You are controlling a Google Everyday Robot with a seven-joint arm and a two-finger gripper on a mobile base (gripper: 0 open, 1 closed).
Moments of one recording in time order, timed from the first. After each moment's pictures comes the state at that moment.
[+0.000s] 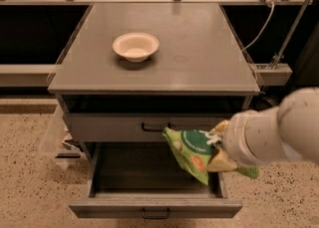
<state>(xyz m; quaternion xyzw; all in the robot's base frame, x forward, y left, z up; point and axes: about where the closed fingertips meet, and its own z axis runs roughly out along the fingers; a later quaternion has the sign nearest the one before) 0.420 -0.132 0.803 -0.57 0.77 0.00 0.30</state>
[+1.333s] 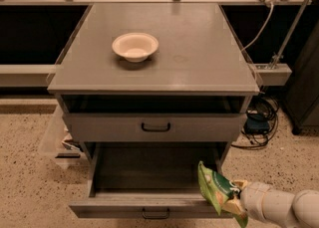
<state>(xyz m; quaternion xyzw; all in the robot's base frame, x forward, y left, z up) 0.408 -0.226 0.556 -0.36 0.84 0.13 0.39</state>
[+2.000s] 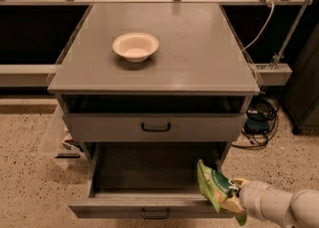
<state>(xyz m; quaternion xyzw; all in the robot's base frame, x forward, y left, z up) 0.415 -0.220 0.553 -0.36 0.84 0.13 0.39</state>
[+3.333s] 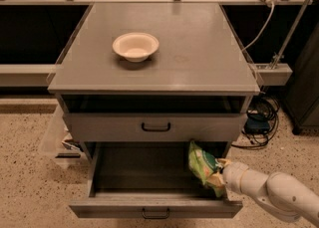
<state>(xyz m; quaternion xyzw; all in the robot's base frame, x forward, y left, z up) 0.519 -0.206 0.508 -0.31 0.81 0.18 0.47</state>
